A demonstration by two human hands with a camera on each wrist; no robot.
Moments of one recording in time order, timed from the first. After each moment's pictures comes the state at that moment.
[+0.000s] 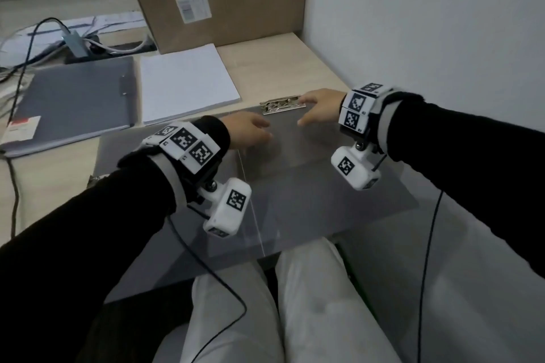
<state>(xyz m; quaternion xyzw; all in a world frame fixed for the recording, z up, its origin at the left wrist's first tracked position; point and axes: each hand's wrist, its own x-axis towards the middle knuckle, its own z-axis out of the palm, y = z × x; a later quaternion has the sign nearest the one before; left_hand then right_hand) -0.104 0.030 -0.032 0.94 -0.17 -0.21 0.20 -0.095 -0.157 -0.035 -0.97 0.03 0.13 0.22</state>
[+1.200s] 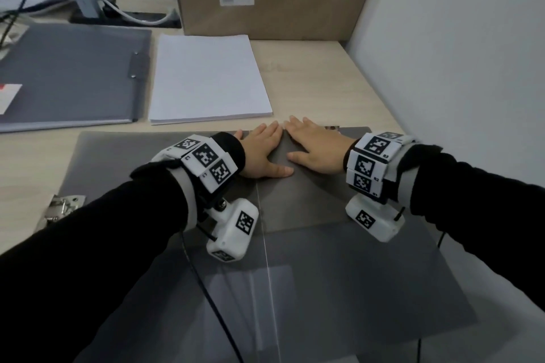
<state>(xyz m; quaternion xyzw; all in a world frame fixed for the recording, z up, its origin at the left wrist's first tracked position) -0.028 0.054 -0.086 0.94 -0.24 -0.23 0.06 -0.036 -0.097 -0.069 -0.97 -0.14 0.20 0.01</state>
